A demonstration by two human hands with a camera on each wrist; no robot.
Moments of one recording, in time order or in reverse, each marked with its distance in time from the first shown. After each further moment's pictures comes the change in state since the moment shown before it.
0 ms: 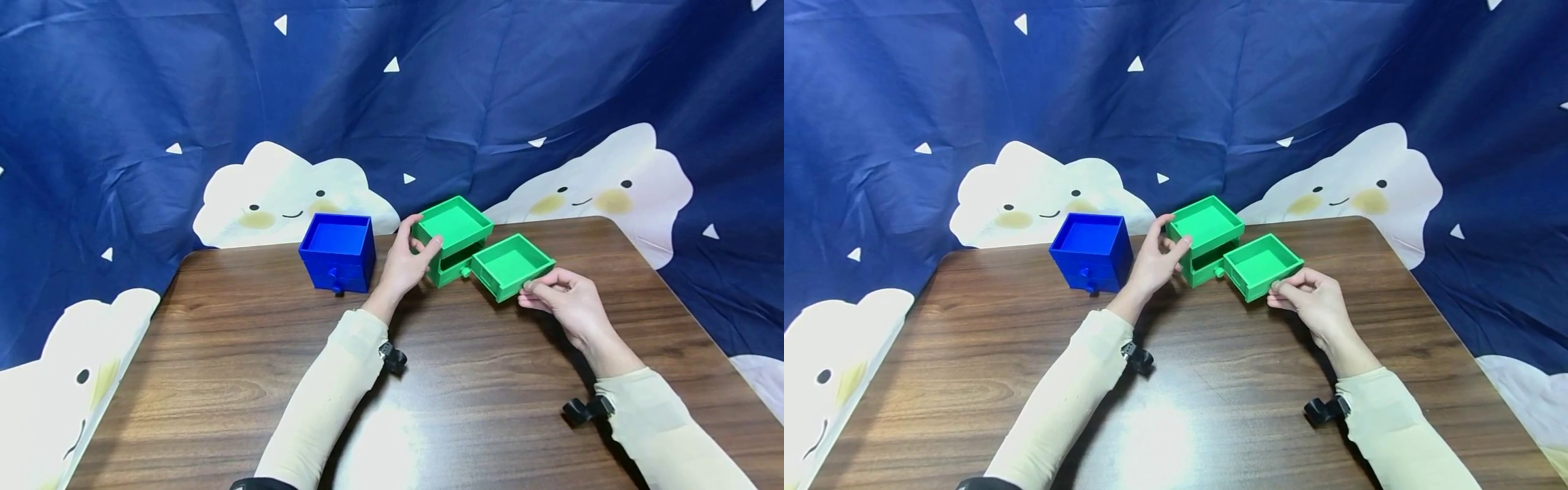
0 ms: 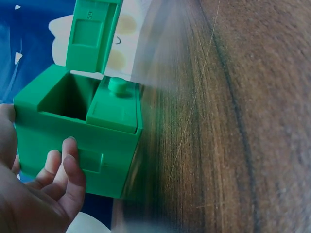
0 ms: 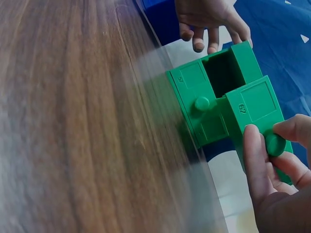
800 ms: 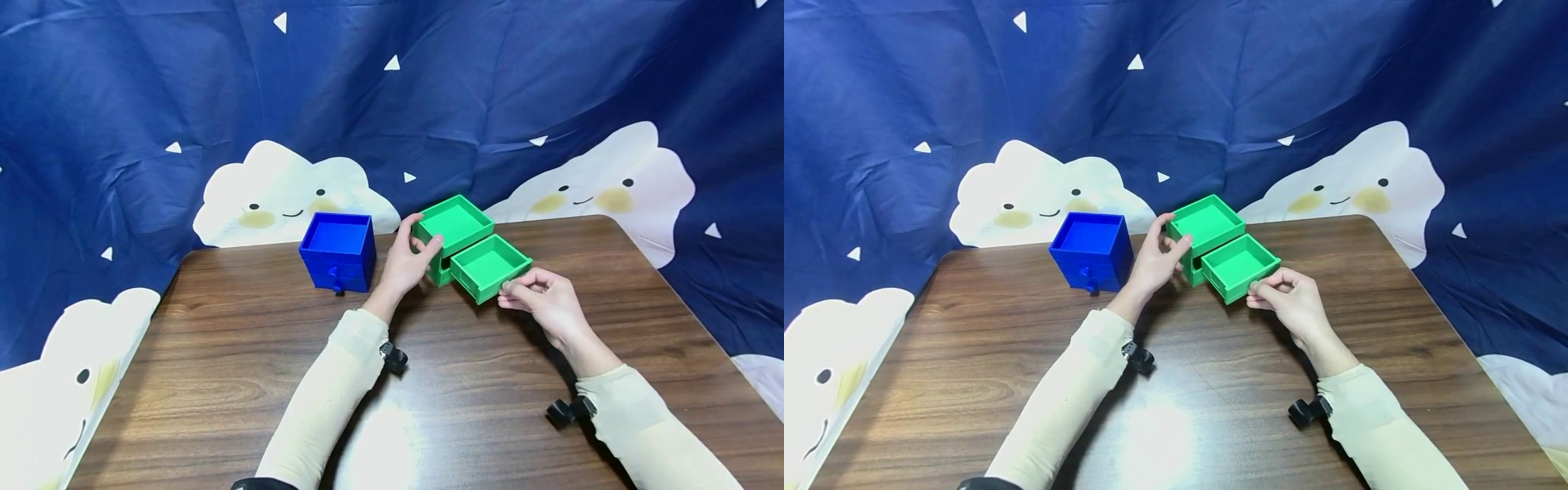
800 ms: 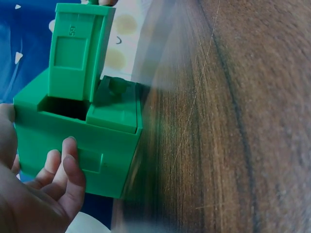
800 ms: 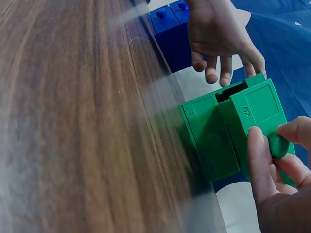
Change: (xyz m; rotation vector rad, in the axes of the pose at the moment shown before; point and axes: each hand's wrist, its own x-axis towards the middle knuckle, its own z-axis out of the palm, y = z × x) left_hand -0.001 0.001 0.000 -0.004 0.011 0.011; right_hand 0.002 0.005 0.032 -0.051 -0.020 -0.012
